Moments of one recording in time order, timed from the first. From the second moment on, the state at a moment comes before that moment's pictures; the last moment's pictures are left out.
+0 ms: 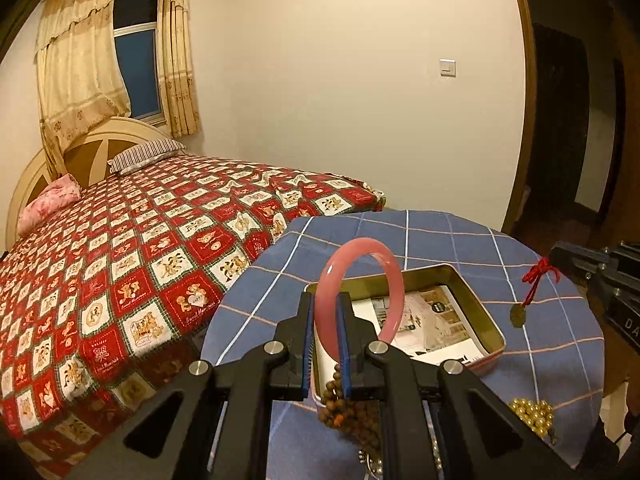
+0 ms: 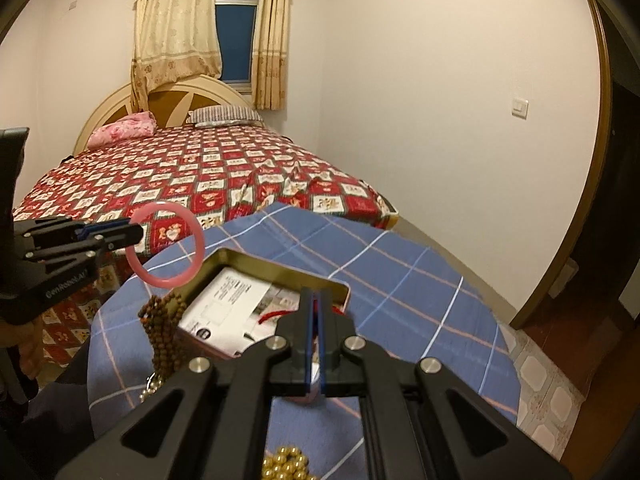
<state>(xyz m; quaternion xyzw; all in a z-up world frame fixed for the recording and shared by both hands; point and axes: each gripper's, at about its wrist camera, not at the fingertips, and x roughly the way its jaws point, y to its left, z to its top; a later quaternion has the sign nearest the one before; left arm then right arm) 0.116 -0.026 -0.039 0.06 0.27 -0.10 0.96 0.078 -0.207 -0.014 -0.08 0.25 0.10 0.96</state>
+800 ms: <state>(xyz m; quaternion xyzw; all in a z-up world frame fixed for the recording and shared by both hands) 0.169 -0.049 -0.054 0.09 0.29 -0.09 0.95 0.127 -0.199 -0.028 -0.09 0.27 0.10 0.95</state>
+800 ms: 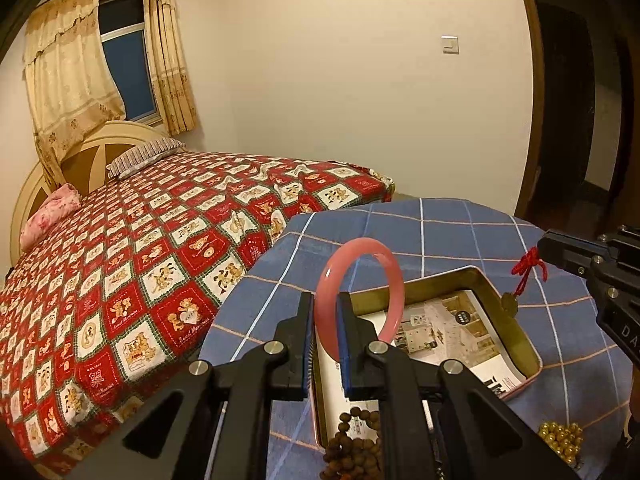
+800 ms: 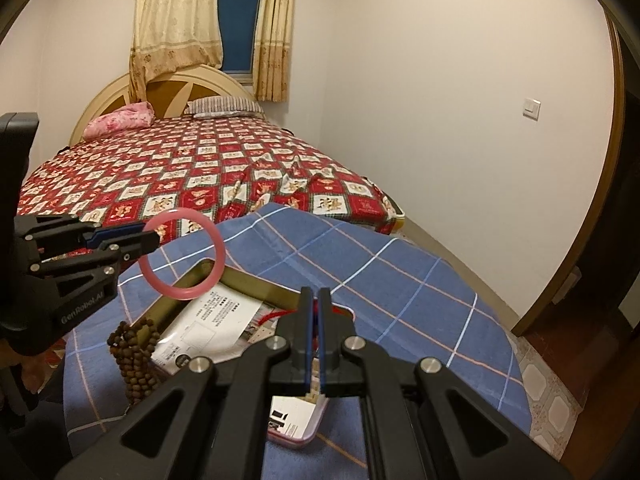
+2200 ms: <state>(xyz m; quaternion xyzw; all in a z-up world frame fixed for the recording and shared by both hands) 0.211 -0.066 -0.088 0.14 0.31 -0.04 0.94 0.189 -0.209 -0.085 -0.09 0.34 0.08 0.93</state>
